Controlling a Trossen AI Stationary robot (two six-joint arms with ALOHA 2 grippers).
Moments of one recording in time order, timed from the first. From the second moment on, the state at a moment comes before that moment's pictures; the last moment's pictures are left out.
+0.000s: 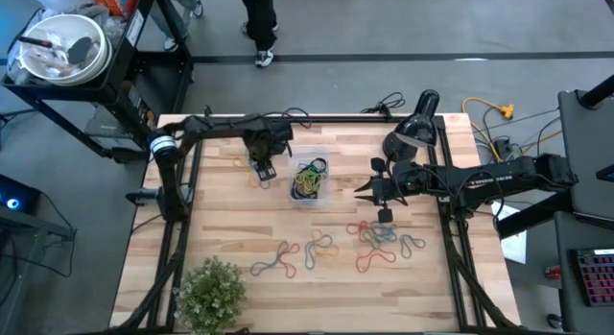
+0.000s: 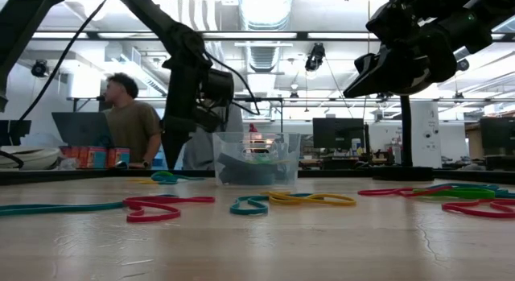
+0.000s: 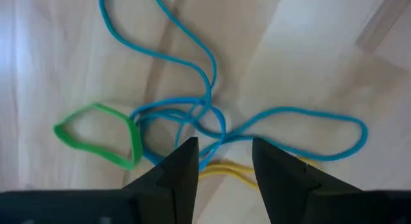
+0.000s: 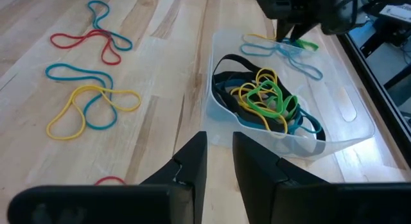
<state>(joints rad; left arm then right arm) 0.52 1.85 1.28 -1.01 -0.12 0.11 -0.06 1.05 0.47 0.06 -0.03 -0.24</state>
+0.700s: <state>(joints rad) 0.55 1.85 1.21 -0.82 -0.16 0.11 -0.06 1.05 0.47 0.06 -0.03 -0.24</state>
